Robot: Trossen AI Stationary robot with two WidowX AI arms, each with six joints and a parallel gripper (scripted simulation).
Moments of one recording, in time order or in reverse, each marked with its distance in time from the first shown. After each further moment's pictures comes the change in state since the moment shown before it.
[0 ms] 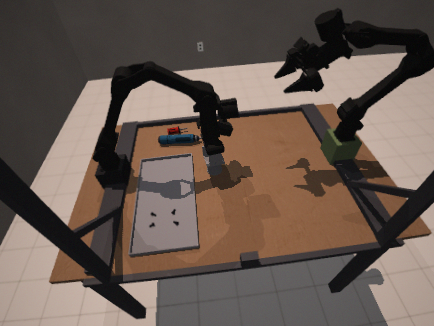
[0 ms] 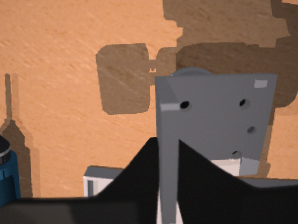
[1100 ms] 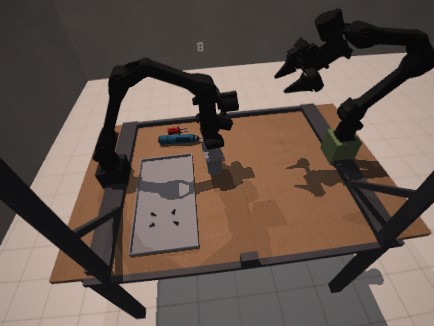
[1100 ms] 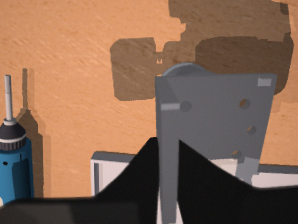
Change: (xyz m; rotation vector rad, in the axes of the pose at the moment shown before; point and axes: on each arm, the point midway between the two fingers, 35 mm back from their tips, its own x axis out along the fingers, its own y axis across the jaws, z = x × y) left arm -0.027 0.000 -0.001 0.000 0.005 0.001; right arm 0.000 0.000 0.000 0.000 0.000 0.000
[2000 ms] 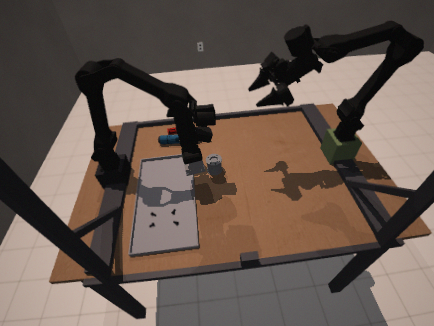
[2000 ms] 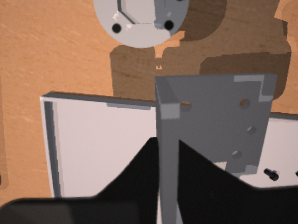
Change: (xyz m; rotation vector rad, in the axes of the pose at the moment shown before) left arm 0.002 -0.040 -0.083 0.012 -0.035 -0.002; right arm 0.090 0.009 0.020 -0.015 -0.016 0.024
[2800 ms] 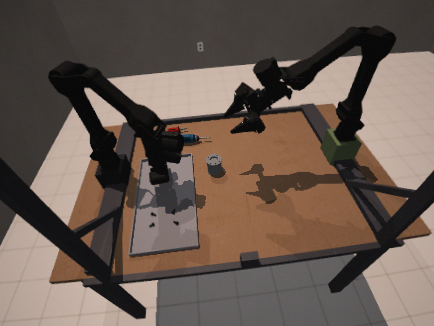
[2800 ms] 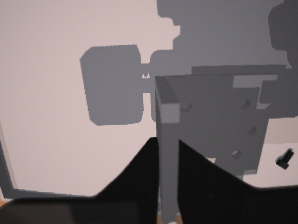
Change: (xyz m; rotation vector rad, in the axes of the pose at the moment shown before) left arm 0.042 -0.017 -0.121 0.016 0.041 0.007; right arm 0.111 0.015 -0.022 -0.017 0.017 0.028
